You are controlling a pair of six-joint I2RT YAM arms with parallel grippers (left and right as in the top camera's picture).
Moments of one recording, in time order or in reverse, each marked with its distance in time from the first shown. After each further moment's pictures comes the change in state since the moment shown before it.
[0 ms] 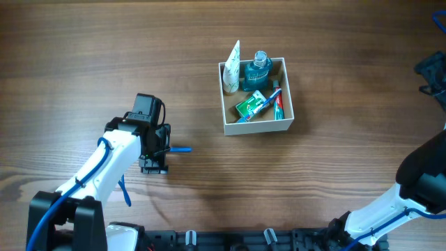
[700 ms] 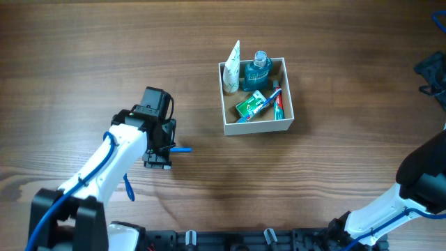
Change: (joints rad) left arm -0.068 0.021 0.082 -0.058 -0.048 -0.008; right arm 0.000 0.000 0.000 0.000 0.000 0.000
